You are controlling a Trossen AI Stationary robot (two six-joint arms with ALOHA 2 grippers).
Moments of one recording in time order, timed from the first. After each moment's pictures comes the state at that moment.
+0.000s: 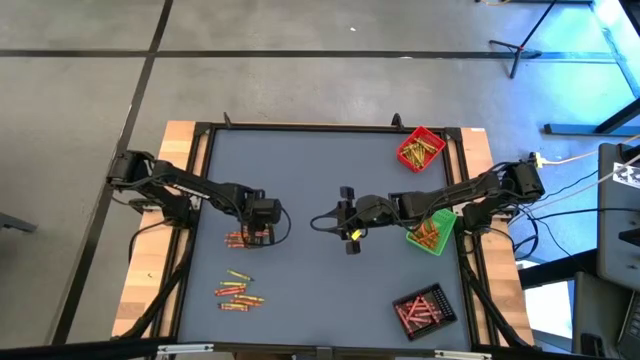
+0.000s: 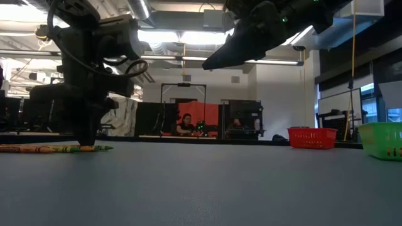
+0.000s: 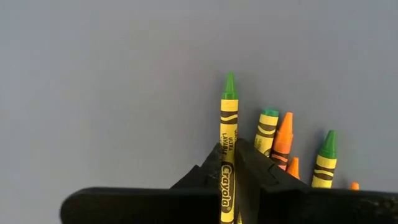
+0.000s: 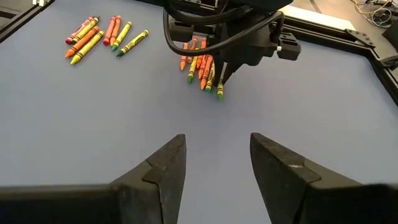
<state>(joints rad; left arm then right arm) -0.03 1.52 0.69 -0.57 -0.08 -0.10 0.14 1.59 0.92 0.16 0.09 -0.16</state>
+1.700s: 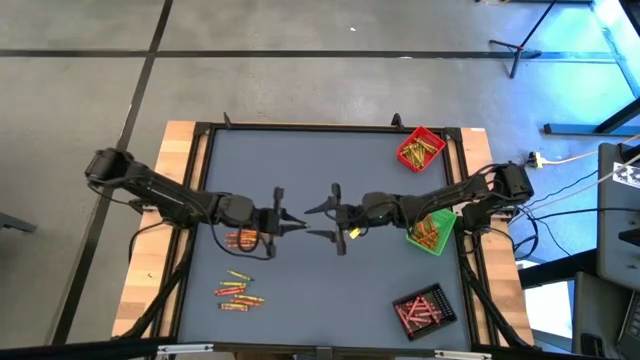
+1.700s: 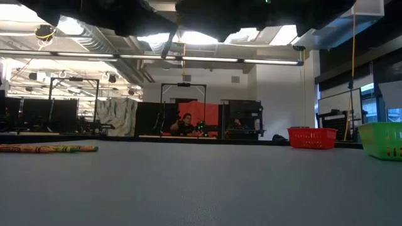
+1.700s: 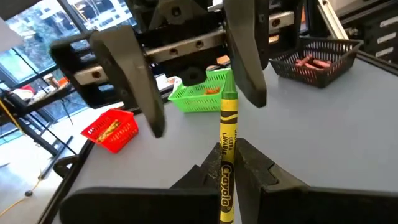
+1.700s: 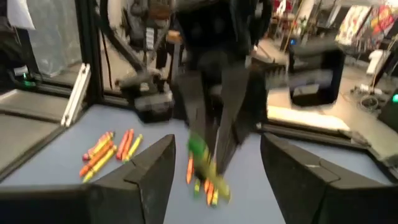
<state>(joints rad) -0.22 1.27 0.57 0.48 -0.24 0.32 0.14 1.67 0.92 0.67 0.02 -0.15</state>
